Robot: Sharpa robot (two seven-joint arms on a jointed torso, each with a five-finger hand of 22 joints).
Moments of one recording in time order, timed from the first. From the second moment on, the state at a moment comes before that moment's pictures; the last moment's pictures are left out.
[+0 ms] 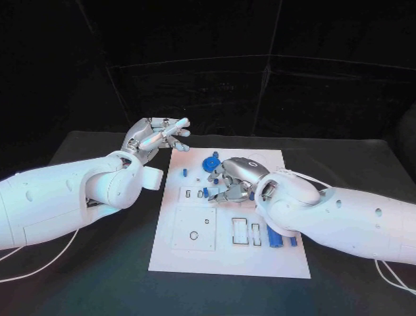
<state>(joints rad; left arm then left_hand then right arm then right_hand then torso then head) 1.29 -0.86 -0.14 1.50 0.02 -0.33 0.54 1.34 0.09 -0.20 0.09 0.05 1.10 0.14 0.09 0.07 1.33 0.06 0.14 0.11 1.46 -0.01 0.46 0.41 0.18 1.31 0.10 0.42 0.15 1.19 -0.62 -0.10 1.55 -1.47 -0.41 -0.19 1.35 -0.12 -0.02 0.14 0.18 0.92 0.17 0.07 0.07 1.36 0.08 1.18 1.24 1.47 -0.01 1.47 1.31 0.04 1.43 0.12 1.48 1.31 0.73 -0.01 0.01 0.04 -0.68</state>
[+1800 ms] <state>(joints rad) 1.39 -0.53 -0.22 1.23 -0.90 0.14 -0.50 1.20 0.08 -0.28 0.29 0.05 1.06 0.07 0.34 0.40 1.31 -0.01 1.03 0.97 1.47 -0.08 1.57 1.31 0.07 1.47 0.03 1.39 1.27 1.31 -0.86 -0.06 1.55 -1.07 -0.35 0.01 1.41 -0.07 -0.03 0.11 0.28 0.94 0.15 0.09 0.07 1.34 0.07 1.16 1.22 1.47 -0.01 1.42 1.30 0.05 1.38 0.11 1.44 1.30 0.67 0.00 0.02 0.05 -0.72</state>
